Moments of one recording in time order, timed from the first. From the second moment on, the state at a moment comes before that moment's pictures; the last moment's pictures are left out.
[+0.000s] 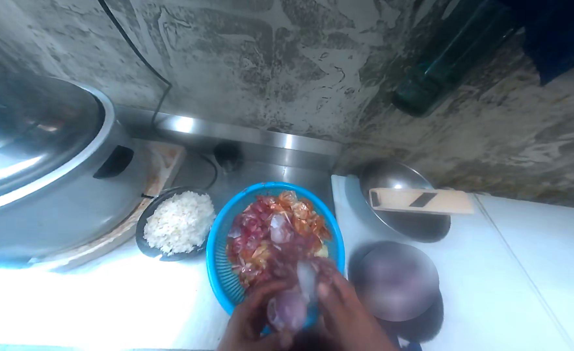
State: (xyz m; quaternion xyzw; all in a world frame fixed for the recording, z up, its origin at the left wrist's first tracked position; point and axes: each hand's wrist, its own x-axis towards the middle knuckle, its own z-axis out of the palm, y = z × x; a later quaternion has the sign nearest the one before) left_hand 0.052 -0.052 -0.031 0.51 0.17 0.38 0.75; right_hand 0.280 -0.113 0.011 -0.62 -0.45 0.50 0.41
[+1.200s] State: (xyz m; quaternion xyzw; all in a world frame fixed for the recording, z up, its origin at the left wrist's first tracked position) left_hand 0.063 -0.052 -0.032 0.40 0.24 0.44 0.77; right_hand 0.273 -0.118 0.037 -0.62 -0.57 0.47 0.27
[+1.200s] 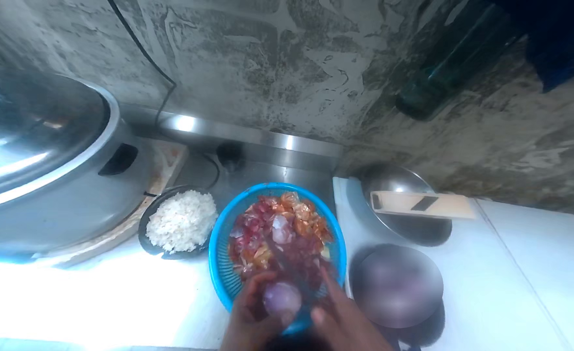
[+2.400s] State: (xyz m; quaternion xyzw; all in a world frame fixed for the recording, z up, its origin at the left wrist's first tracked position) left_hand 0.055 -0.050 -0.024 0.50 0.17 0.40 0.75; right_hand 0.275 -0.120 0.036 -0.57 -0.67 0.41 0.24
